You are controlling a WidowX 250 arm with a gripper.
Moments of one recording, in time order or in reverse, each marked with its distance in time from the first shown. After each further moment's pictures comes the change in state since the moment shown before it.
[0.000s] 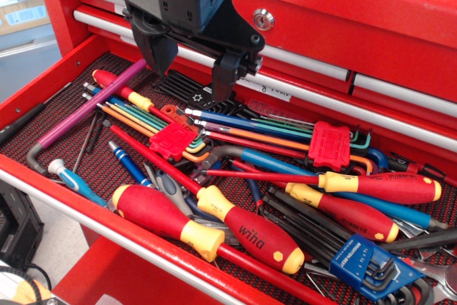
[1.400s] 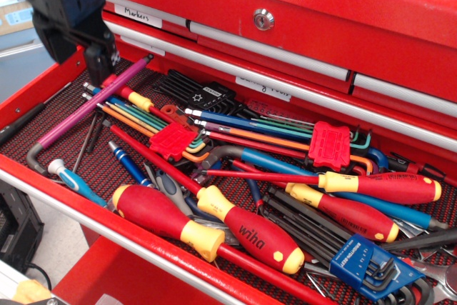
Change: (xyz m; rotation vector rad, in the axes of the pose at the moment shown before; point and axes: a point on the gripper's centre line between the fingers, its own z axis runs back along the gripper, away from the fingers) arm 0.012 0.147 -0.098 0.011 0.144 -0.094
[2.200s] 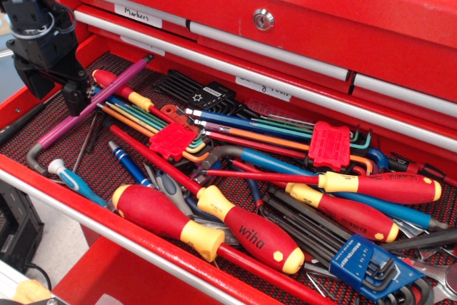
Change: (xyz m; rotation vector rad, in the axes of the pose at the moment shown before) arm -0.017 0.033 -0.062 -0.030 0.020 0.054
